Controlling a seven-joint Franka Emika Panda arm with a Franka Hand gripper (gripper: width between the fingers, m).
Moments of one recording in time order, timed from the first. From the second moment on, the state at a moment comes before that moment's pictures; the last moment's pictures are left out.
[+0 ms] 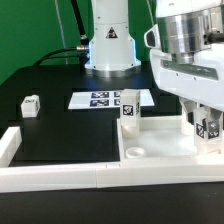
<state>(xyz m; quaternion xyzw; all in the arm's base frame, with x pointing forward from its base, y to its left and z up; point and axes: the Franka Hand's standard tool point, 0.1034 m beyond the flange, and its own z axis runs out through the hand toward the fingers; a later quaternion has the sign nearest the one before) 0.630 0.109 0.070 -0.77 0.64 0.02 0.08</state>
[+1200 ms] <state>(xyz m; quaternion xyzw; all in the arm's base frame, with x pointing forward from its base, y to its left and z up) 0.632 0.115 0.069 -0.98 0.17 -0.04 0.05</state>
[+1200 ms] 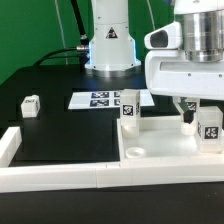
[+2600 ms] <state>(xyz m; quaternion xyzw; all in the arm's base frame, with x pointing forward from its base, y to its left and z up) 0.633 0.109 0.070 -0.79 0.61 0.03 0.06</state>
